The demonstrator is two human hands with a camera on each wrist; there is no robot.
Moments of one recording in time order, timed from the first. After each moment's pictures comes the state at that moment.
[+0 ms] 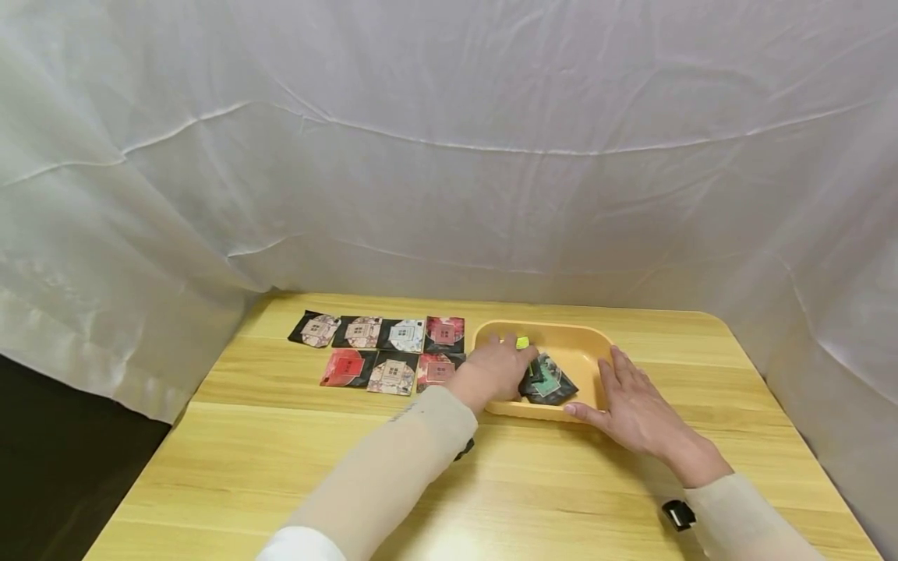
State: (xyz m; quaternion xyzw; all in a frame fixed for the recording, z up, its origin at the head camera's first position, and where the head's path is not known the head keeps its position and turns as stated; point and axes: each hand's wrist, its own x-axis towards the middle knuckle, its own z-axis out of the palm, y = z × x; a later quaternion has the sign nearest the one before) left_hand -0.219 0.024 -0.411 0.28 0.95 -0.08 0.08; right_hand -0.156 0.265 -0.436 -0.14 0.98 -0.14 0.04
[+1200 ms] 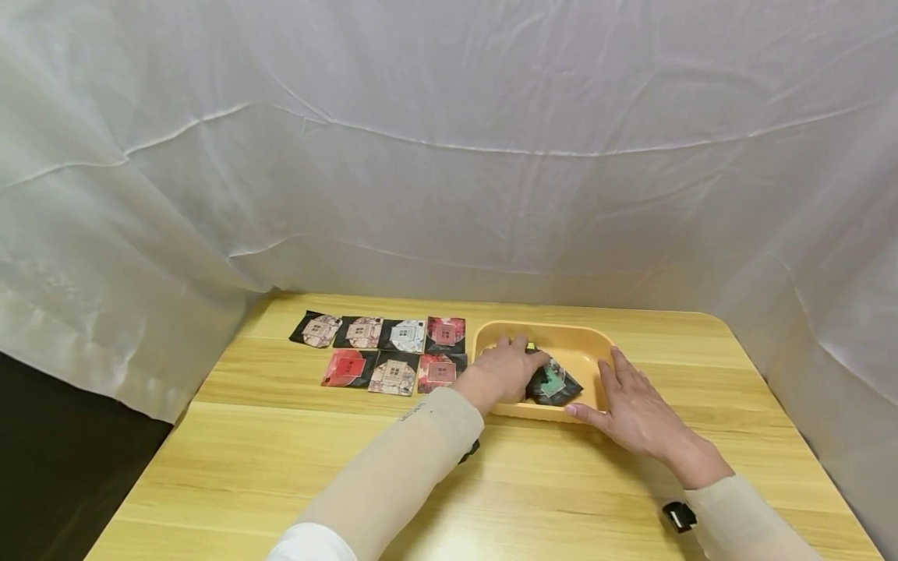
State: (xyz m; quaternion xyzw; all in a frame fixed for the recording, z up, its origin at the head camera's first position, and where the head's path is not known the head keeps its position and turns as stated) left_hand -0.219 0.029 -0.418 0.29 0.95 0.00 0.09; right_hand -0.156 0.265 -0.437 -0.14 0.98 -0.15 0.04
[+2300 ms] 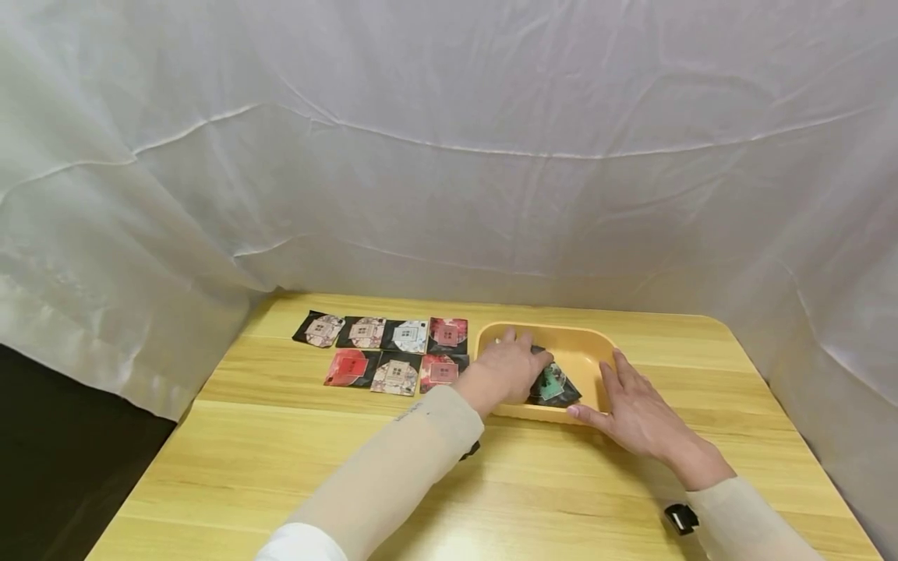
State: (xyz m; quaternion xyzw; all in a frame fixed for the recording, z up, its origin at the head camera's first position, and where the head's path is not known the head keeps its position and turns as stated) left_hand -0.209 0.030 -0.393 0.30 0.95 -0.07 0.08; right_hand -0.153 0.265 -0.436 -0.14 0.98 -0.15 0.05
